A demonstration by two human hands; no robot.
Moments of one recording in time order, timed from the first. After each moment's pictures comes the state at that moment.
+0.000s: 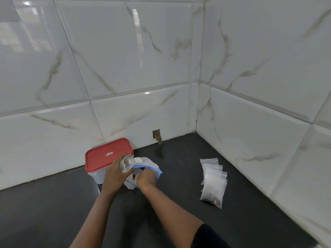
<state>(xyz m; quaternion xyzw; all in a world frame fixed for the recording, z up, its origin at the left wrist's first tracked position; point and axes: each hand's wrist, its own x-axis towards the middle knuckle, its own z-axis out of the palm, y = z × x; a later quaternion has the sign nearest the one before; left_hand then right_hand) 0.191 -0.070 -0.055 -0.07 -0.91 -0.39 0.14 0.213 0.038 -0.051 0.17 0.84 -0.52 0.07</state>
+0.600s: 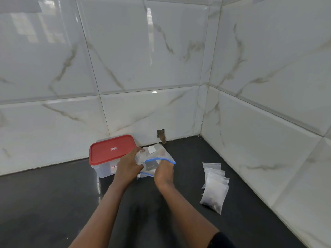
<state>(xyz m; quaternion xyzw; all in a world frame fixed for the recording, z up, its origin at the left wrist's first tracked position) 0.189 -0.044 -0.044 -0.09 -0.92 -0.37 0.11 0.212 0.072 -0.050 0.24 0.66 -0.71 -0.05</state>
